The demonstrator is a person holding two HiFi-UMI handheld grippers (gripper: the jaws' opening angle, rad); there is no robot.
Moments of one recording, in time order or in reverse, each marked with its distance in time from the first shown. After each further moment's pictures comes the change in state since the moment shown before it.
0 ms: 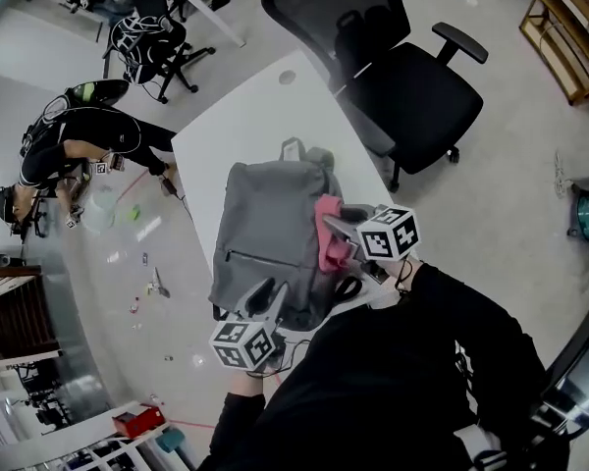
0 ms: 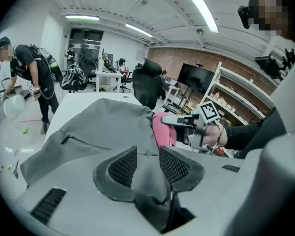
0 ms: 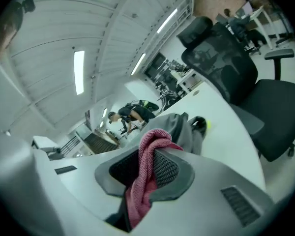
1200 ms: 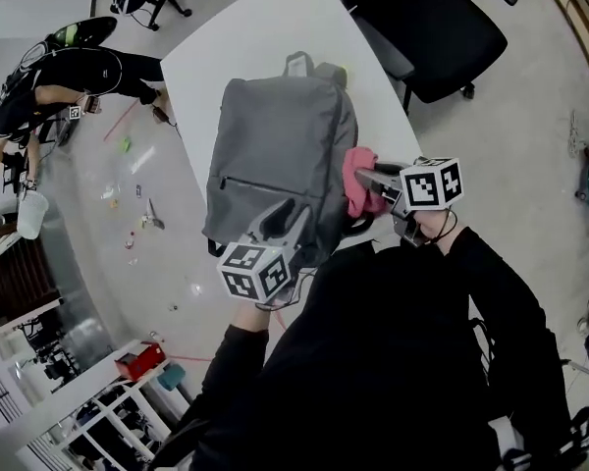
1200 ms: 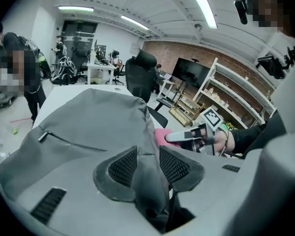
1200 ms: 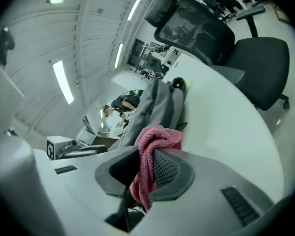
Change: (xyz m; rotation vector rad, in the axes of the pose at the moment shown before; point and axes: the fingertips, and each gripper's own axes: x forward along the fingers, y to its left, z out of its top) left arm 0.039 -0.004 -0.004 0.035 0.063 -0.083; right arm -0.024 -0.010 -0.067 0.274 0.145 -0.002
